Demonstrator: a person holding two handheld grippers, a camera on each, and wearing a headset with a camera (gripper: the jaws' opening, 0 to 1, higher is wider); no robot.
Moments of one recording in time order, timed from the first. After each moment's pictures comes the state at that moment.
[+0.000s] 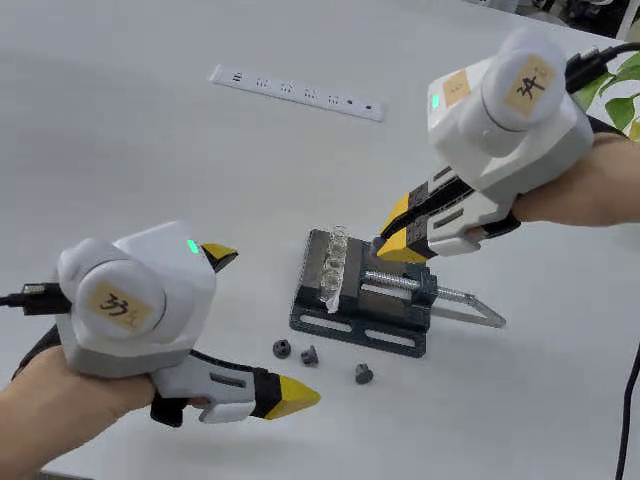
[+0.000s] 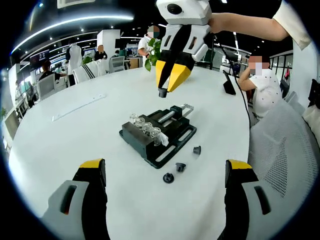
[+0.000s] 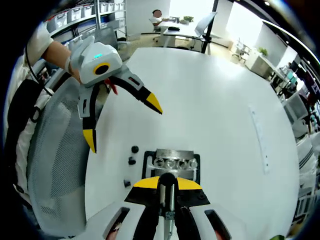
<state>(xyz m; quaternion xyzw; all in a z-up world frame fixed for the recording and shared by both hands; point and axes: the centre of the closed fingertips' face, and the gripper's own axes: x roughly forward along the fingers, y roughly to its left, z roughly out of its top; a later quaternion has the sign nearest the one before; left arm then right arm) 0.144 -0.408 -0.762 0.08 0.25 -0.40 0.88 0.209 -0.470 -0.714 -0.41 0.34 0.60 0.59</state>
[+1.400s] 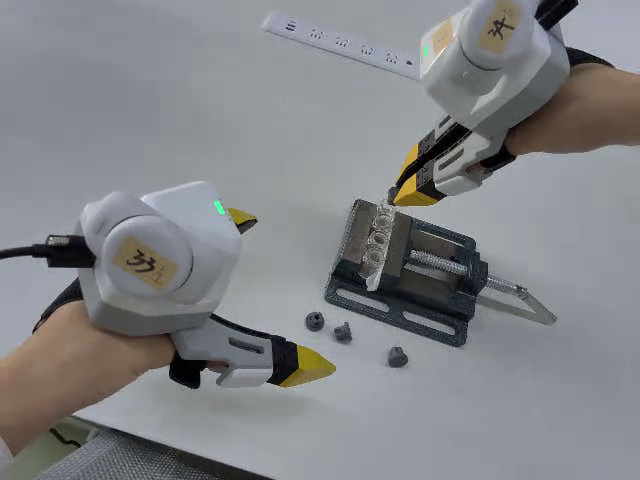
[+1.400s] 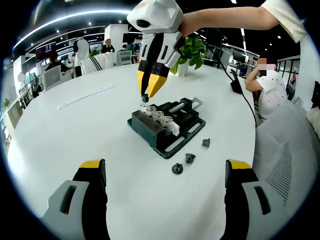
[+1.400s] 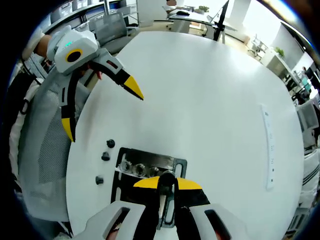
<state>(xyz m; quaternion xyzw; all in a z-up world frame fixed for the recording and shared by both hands) 0.152 -0.392 -0.781 0.07 0.28 -0.37 0.88 0.258 -0.445 -0.761 -0.45 0.36 0.62 0.53</state>
